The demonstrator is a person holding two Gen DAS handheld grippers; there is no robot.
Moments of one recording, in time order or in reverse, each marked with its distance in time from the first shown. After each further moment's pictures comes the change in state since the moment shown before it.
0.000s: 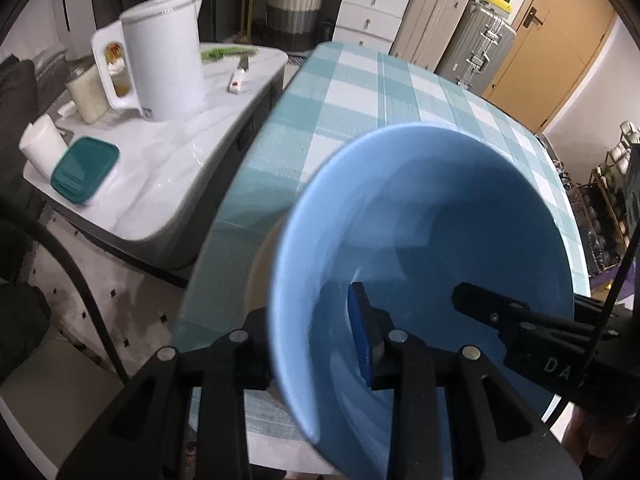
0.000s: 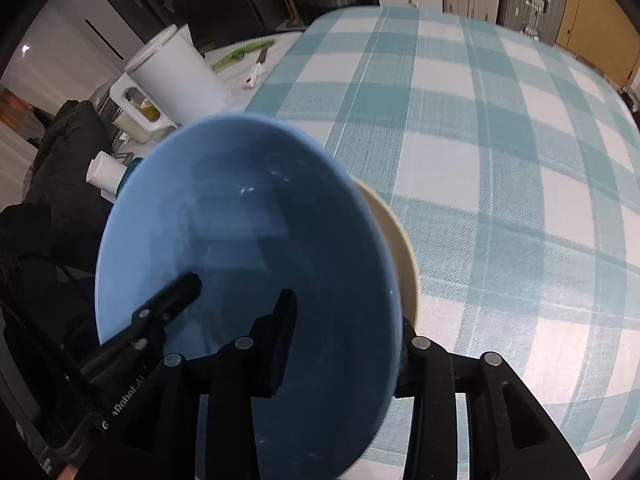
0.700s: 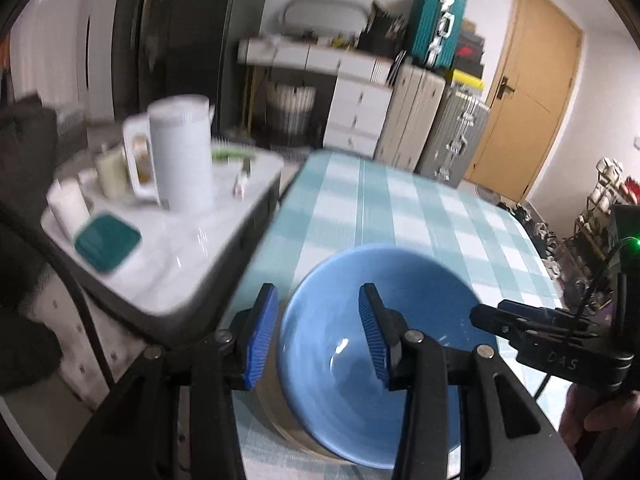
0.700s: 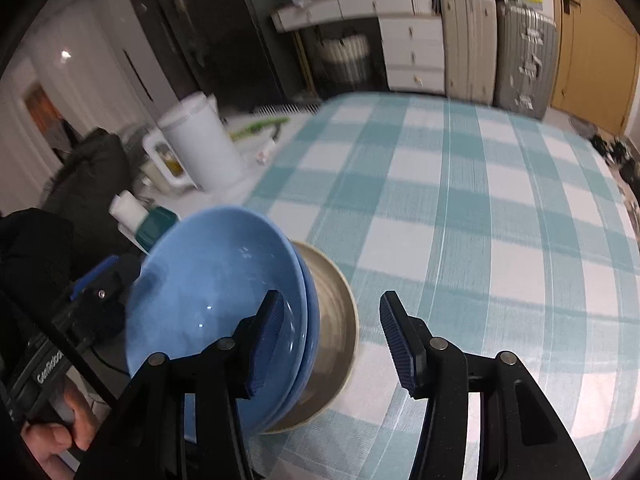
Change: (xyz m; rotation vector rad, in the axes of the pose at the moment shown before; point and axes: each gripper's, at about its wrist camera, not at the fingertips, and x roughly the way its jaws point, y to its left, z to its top) left arm -0.083 -0.008 -0.012 0.017 -0.400 -0.022; right arm -0.076 -0.035 -0.019 -0.086 -0.319 0.051
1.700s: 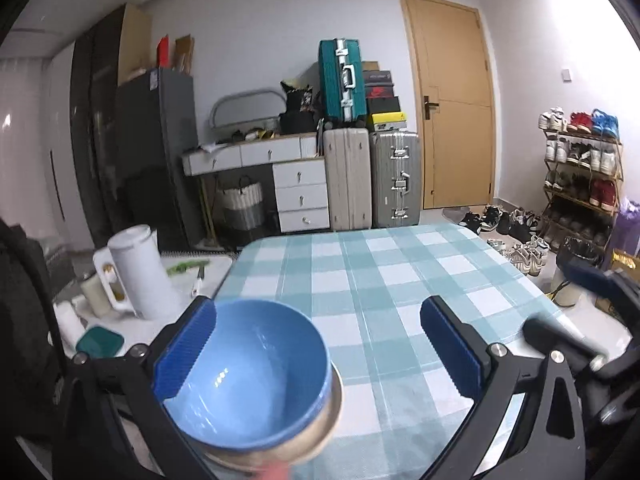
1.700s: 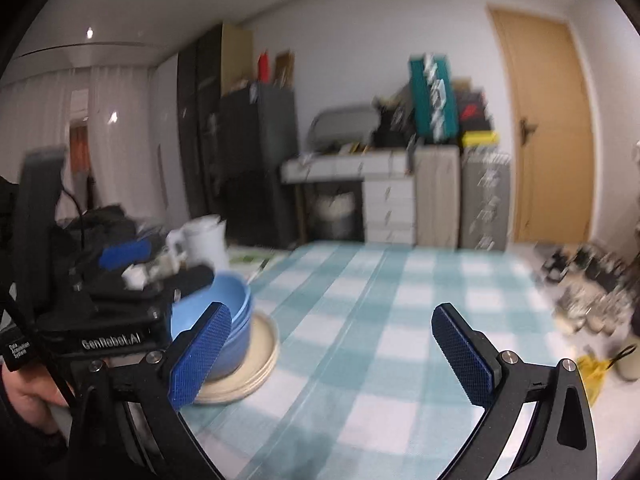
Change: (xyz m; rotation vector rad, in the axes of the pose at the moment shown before) left arm -0.068 -0.139 -0.040 0.295 -0.282 -0.031; right arm -0.167 -0.066 -0.125 -0.109 -0.626 -0.141
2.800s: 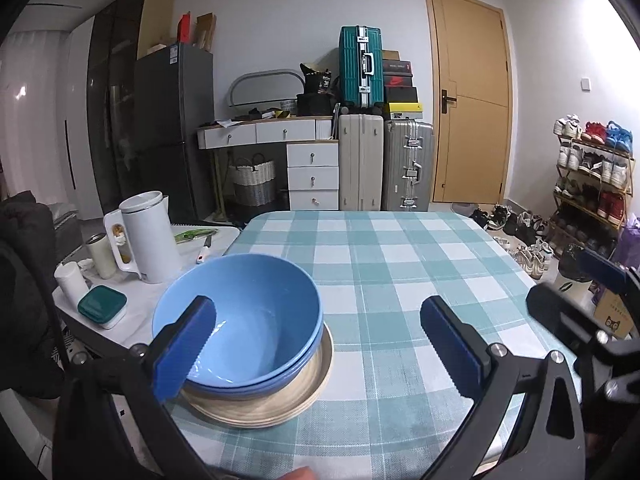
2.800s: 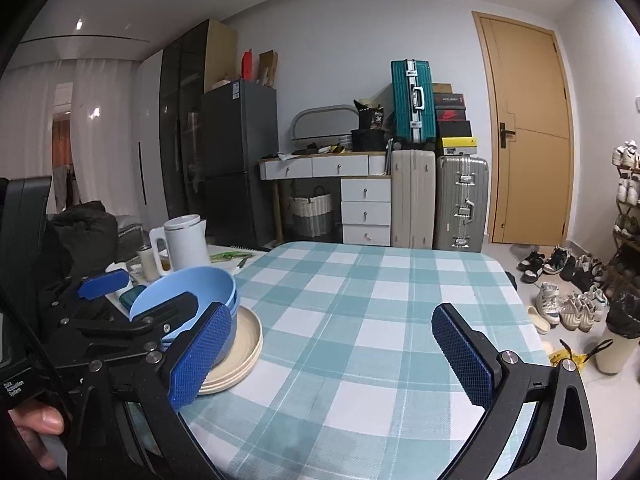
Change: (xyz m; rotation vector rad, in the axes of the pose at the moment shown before) left arm -0.017 -0.010 -0.028 -0.070 0.050 0.032; right arm -0.018 0.013 -0.005 -0.016 0.056 -0.035
